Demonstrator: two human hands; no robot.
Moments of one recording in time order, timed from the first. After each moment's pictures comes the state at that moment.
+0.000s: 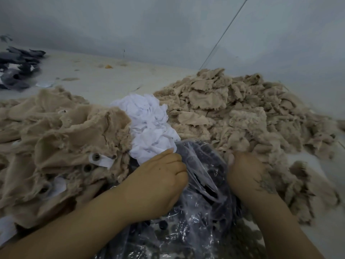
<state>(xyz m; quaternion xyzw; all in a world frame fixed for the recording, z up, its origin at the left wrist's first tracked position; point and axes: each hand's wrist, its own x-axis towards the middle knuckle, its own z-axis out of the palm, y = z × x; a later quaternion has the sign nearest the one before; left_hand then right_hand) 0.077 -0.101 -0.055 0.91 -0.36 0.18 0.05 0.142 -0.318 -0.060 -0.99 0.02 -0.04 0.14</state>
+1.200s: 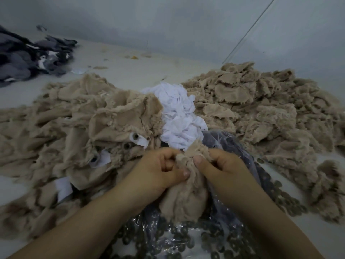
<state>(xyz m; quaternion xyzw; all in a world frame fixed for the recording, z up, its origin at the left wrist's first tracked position) 0.023 -0.067 -0.056 0.66 0.00 -0.04 0.75 0.067 -0.240 -0.038 -0.82 -0.18 0.07 0.54</state>
